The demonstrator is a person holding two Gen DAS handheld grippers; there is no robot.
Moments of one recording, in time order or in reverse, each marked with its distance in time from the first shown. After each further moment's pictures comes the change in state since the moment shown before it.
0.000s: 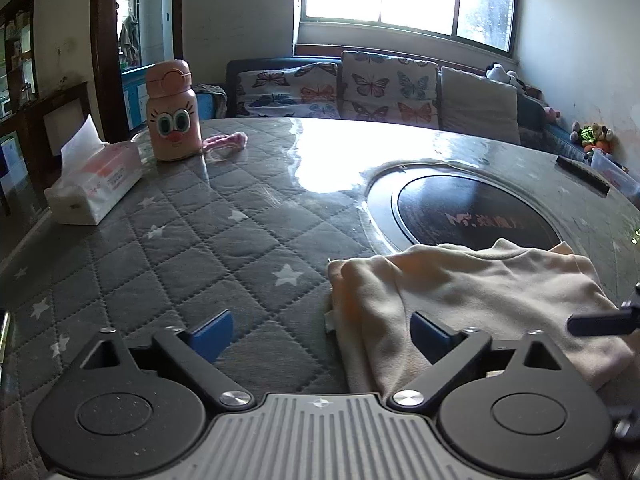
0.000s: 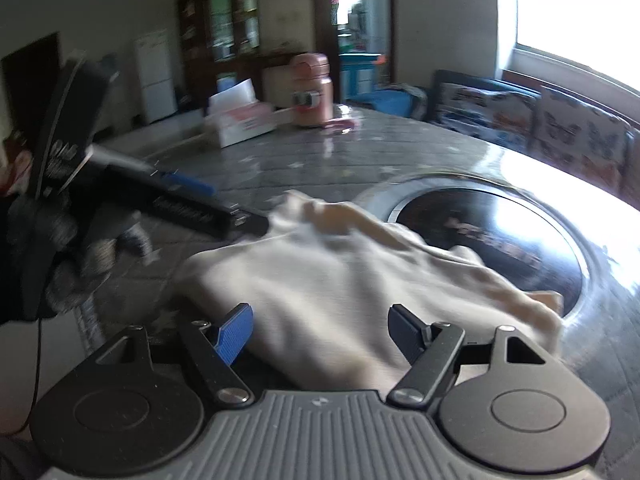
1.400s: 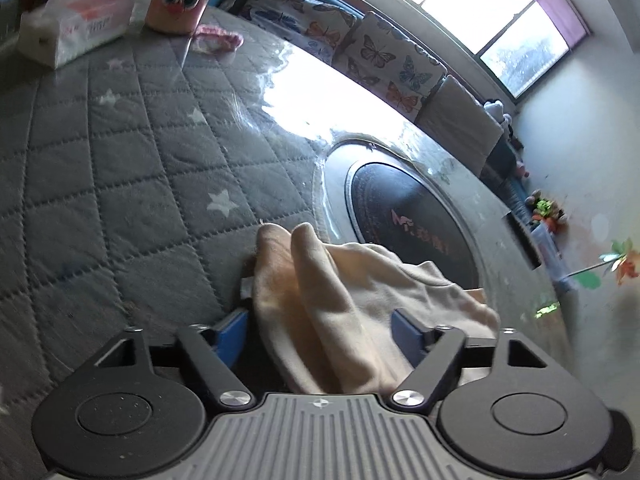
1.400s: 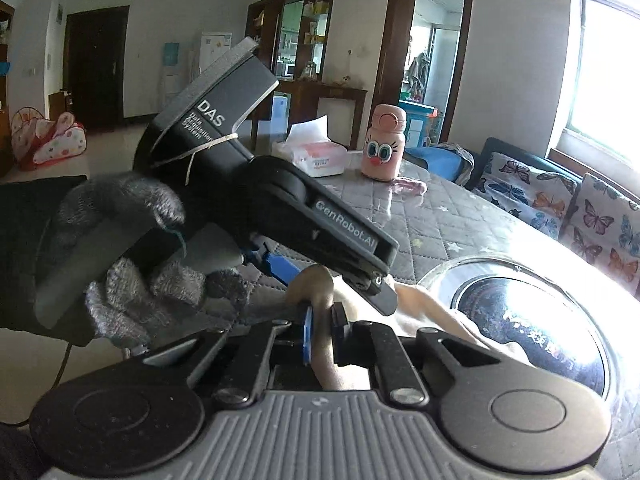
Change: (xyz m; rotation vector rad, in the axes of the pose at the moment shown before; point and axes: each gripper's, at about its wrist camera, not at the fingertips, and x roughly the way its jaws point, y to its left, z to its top) left arm 0.018 0.020 0.006 -0.462 0.212 -0.305; right arm -0.004 0.056 0.022 -0.210 -0.119 0.035
